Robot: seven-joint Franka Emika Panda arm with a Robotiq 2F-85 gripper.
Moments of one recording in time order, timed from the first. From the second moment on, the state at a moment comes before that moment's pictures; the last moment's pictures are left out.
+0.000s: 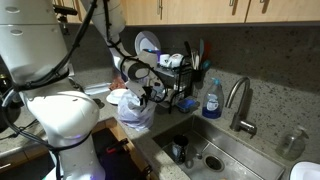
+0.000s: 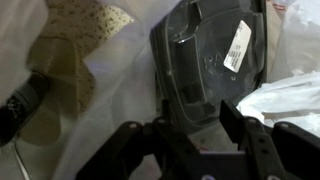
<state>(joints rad) 0.25 -0.06 0.11 -2.69 0.39 2.69 -0.04</state>
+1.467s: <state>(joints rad) 0.14 0.08 0.16 -2.61 0.58 2.63 -0.18</state>
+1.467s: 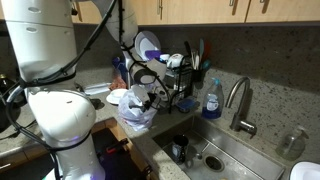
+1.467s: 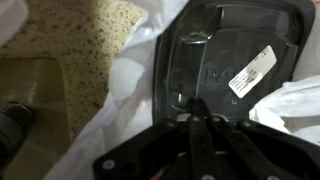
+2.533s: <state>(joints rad) 0.09 0.03 0.10 -2.64 0.55 2.56 -0.22</state>
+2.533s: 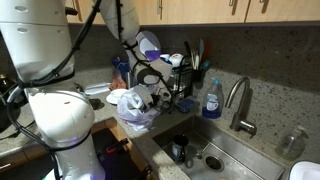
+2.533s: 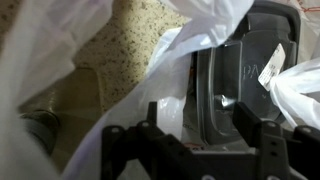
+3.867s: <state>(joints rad) 0.06 0.09 0.10 -2.63 0.94 2.50 -0.53</state>
